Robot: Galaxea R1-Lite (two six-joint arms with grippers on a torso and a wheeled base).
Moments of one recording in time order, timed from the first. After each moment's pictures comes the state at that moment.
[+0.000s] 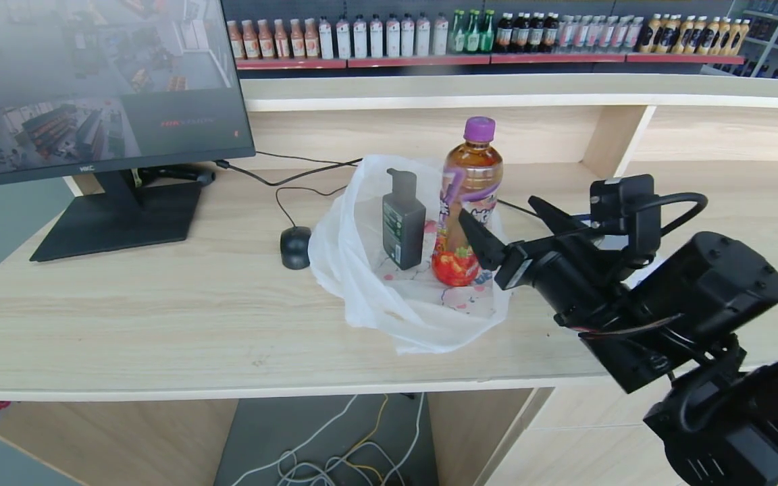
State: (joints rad) left arm 0.00 0.00 0.00 0.00 0.00 0.01; right arm 0.62 1.84 -0.63 -1.57 -0.19 -0.05
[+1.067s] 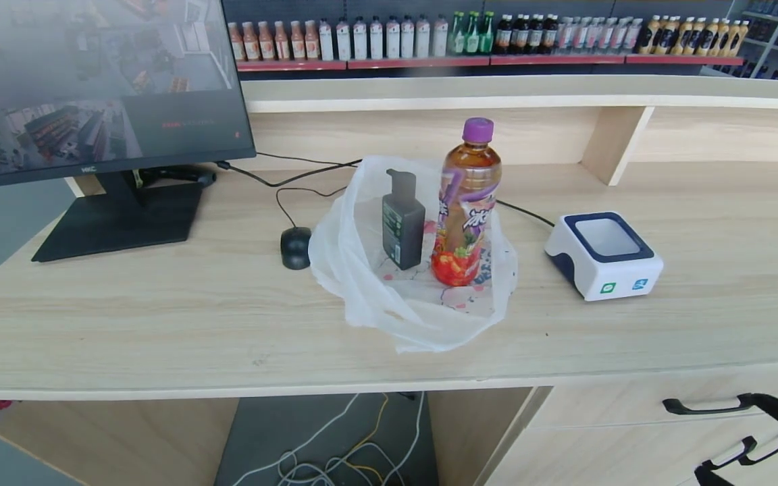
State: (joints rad) left arm 0.00 0.00 0.00 0.00 0.00 0.01; right arm 0.61 0.72 0.00 -0.67 -0.10 -0.06
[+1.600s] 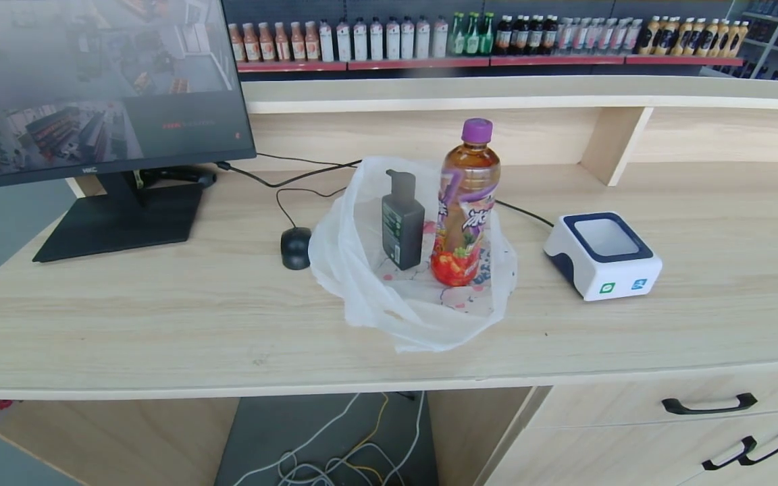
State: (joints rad) left arm 0.00 0.00 0.00 0.00 0.00 0.01; right arm 0.52 0.07 0.00 0.00 -0.01 -0.04
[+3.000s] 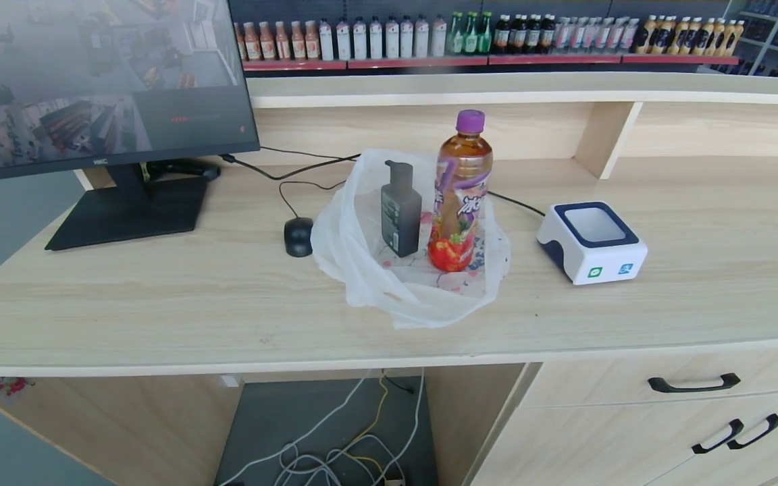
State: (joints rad) left arm 0.00 0.00 0.00 0.00 0.00 0.01; right arm 0.00 0.00 0.00 0.00 -0.01 0.00
